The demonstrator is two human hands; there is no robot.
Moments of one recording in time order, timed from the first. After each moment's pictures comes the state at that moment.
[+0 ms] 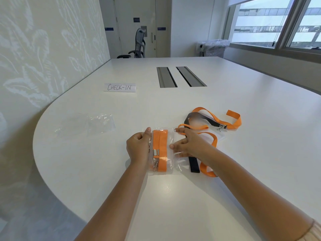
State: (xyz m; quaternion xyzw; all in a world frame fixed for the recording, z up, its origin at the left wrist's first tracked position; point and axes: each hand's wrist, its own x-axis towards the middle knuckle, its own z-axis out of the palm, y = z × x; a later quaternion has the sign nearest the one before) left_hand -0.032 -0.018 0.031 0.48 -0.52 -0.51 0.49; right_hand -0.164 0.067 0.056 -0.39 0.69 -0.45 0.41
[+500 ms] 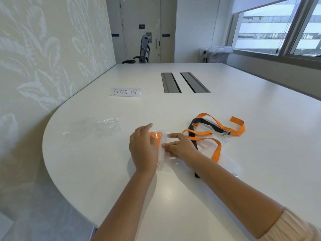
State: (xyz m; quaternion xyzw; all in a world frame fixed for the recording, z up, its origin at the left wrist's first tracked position) left_hand -0.024 -0.015 0.037 0.45 -0.72 -0.16 0.51; right_hand -0.133 0.036 0.046 -0.31 0.66 -0.55 0.41
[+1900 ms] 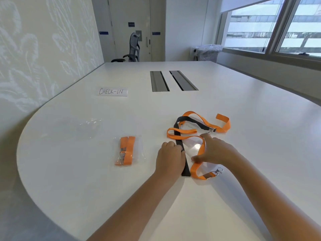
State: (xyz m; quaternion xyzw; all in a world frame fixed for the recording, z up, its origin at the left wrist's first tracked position) left_hand -0.099 0.049 0.031 0.36 -0.91 -0.07 0.20; right_hand -0.232 0.119 0.058 -0.42 0.90 -0.06 0.11
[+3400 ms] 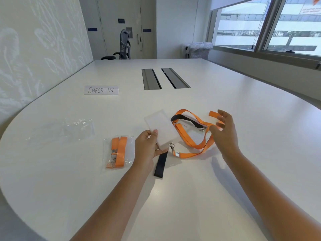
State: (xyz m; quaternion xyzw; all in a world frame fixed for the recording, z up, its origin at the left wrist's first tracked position) left_hand -0.083 0.006 0.041 0.34 -0.49 -0.70 0.39; right_hand -0.247 0.128 0.066 -0.24 0.76 -0.60 0.04
